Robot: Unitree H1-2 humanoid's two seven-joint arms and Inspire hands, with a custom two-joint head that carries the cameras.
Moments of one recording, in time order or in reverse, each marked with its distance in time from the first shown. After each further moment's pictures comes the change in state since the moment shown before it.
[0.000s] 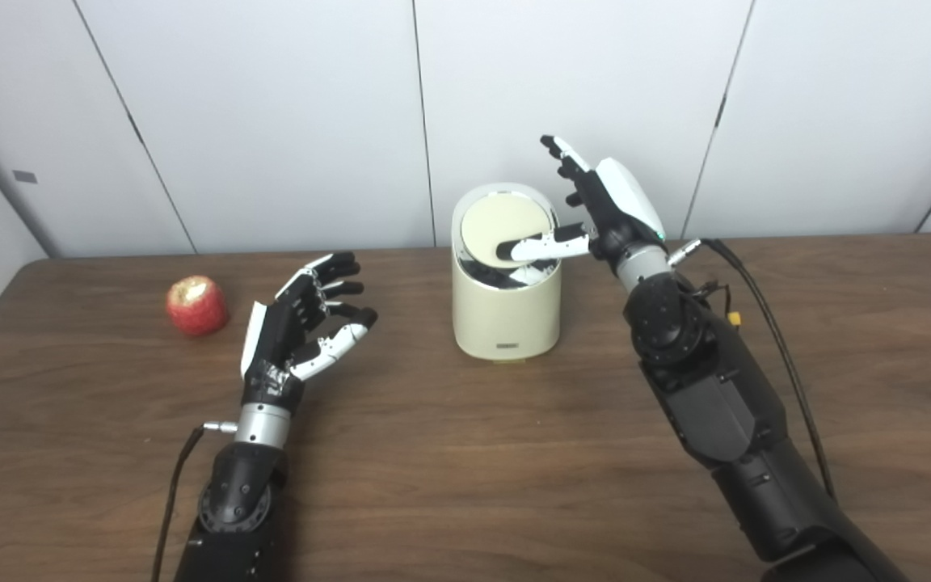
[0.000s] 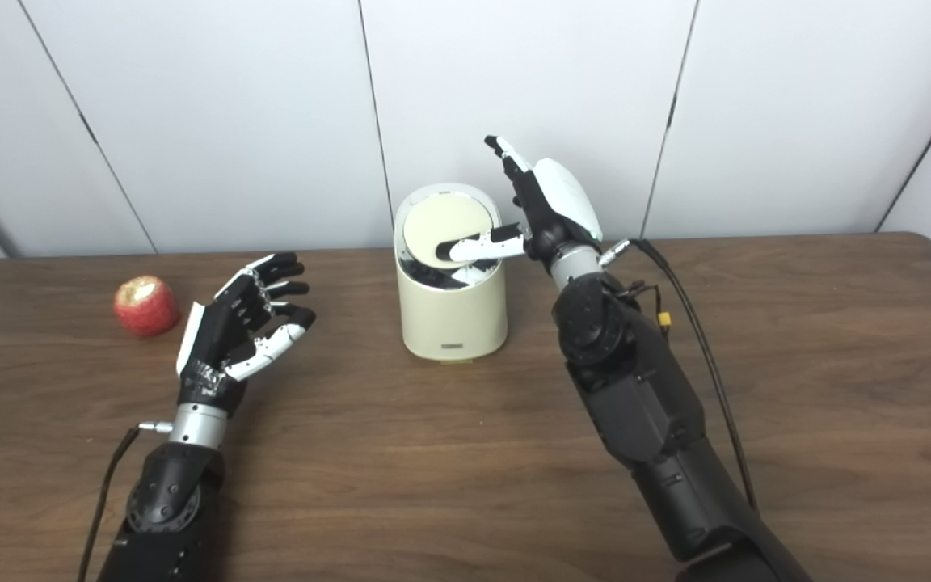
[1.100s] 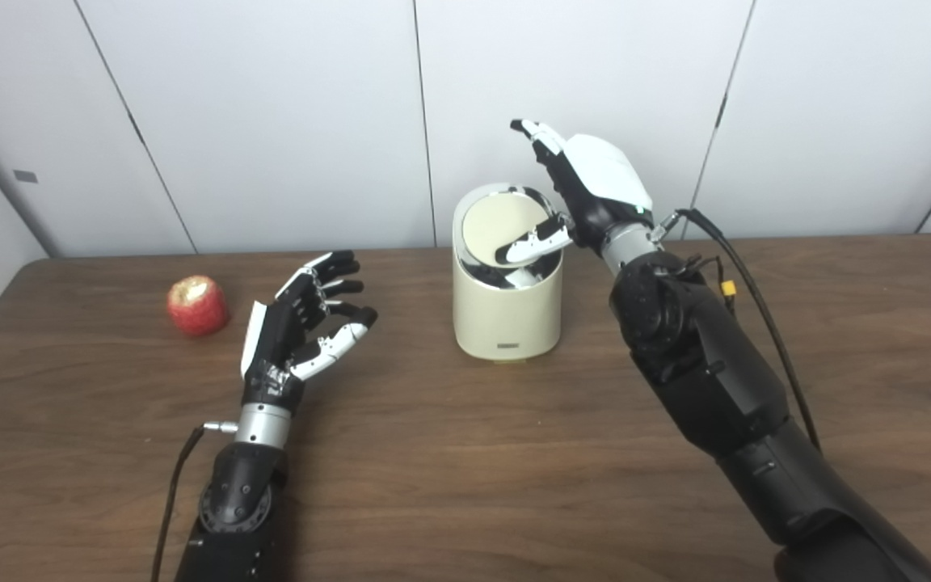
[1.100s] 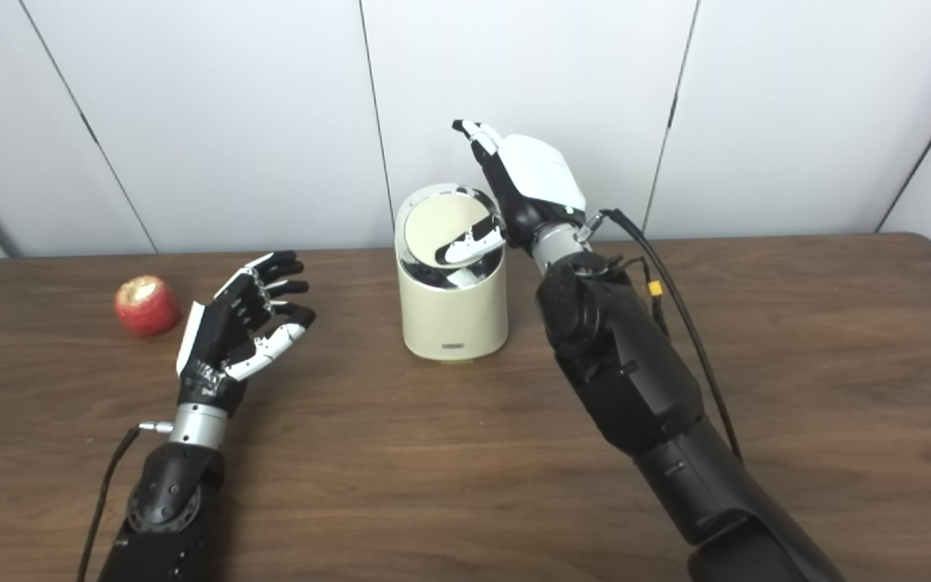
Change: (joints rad) left arm 0.001 0.000 -0.002 -0.004 -0.004 -0.004 0.000; right arm -0.042 -0.040 0.101 -0.083 -0.162 0.087 0.090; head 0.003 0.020
